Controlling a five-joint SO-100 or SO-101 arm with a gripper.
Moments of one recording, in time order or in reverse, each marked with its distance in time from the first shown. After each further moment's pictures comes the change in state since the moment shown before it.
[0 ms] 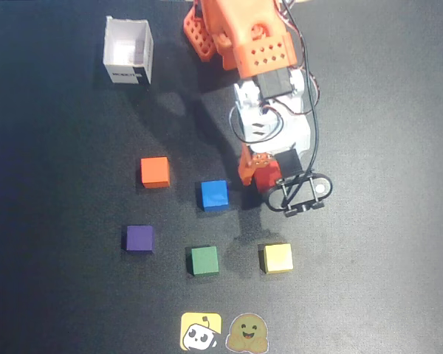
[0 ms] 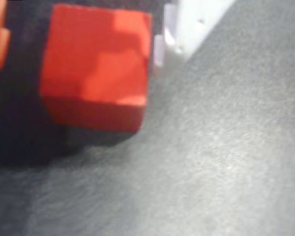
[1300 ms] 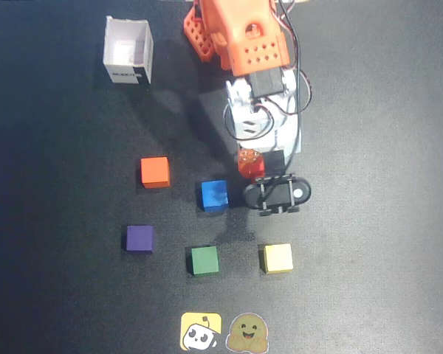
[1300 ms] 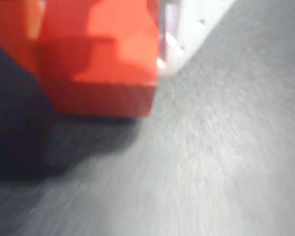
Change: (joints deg) arm 4.6 2.8 -1.8 3.9 8.6
